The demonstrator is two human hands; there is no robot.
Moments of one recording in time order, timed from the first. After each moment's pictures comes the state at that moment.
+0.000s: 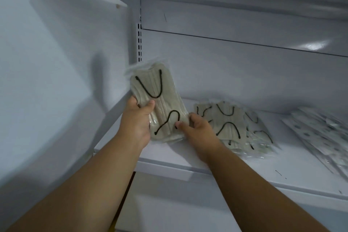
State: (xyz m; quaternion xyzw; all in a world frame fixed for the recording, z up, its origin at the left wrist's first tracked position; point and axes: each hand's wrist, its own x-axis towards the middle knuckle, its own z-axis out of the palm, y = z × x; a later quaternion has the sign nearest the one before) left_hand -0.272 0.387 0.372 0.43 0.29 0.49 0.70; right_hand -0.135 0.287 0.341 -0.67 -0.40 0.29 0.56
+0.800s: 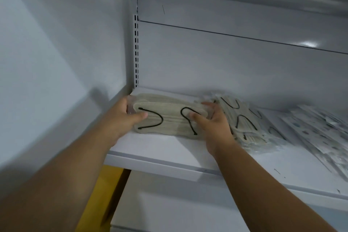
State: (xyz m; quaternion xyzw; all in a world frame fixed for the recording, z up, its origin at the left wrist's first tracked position) left_hand -0.310 0.432 0.350 0.67 0.37 0.32 0.55; right_hand -0.109 0.281 0.347 -0.64 -0.29 0.23 0.67
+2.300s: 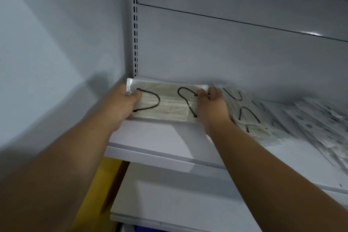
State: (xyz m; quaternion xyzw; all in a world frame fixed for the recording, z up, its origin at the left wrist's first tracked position) left_hand -0.297 0.443 0.354 0.68 0.40 0.37 0.50; right_hand -0.103 0.307 0.366 -0.77 -0.30 0.12 0.55
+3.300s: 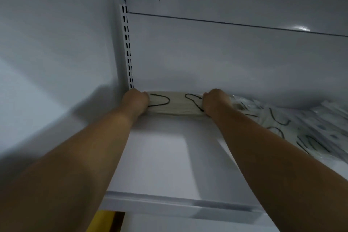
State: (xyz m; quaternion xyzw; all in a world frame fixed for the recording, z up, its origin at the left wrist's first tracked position) left_hand -0.198 0.543 0.356 0.73 0.51 0.23 0.39; right_hand -0.044 0.387 0.393 -0.94 -0.33 0.05 0.13
